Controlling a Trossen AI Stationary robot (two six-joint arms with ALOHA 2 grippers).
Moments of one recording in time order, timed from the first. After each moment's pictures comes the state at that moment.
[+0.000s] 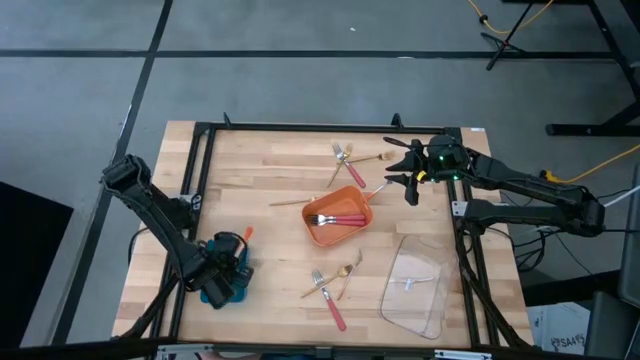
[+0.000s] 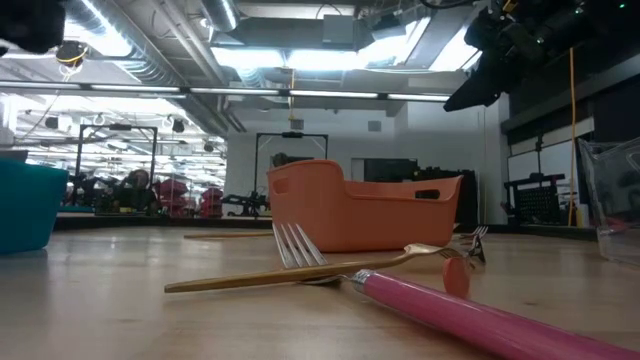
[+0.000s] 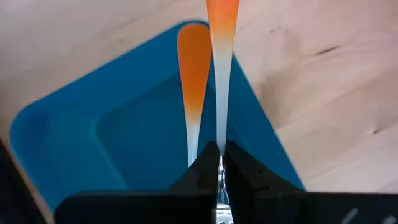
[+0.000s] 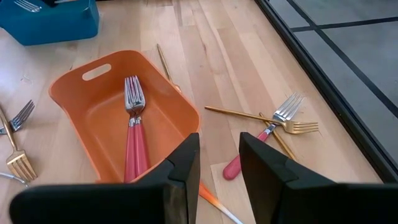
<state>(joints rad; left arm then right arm) -0.83 1.50 0.96 -1.06 -0.33 -1.99 -0.43 0.85 0.67 -0.37 -0.22 -0.16</state>
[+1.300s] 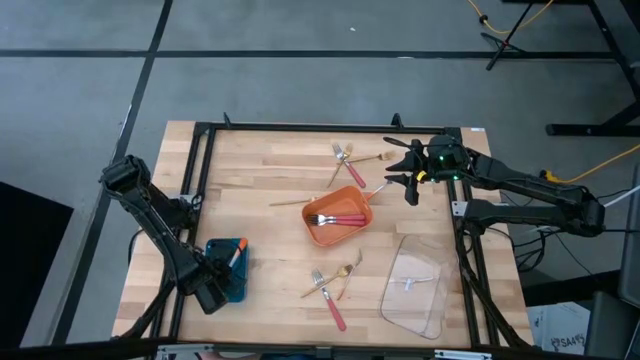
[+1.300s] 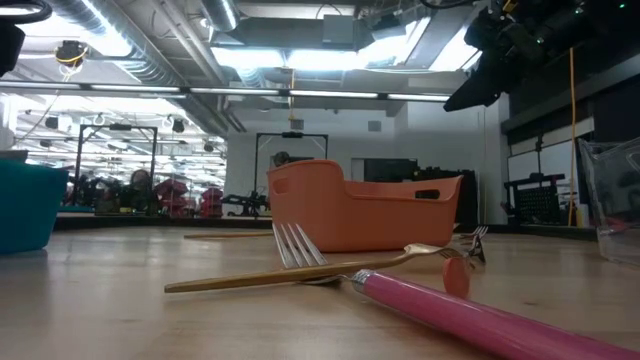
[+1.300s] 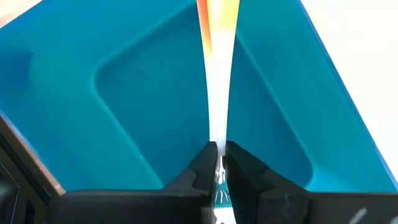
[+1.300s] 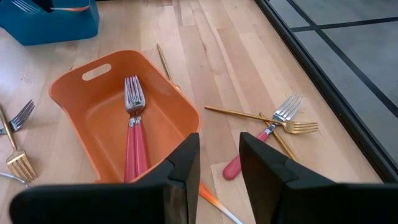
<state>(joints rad) -0.90 1.50 0.90 -0.96 -0.21 -1.99 -0.43 0.85 0.67 -0.37 -0.22 -0.16</state>
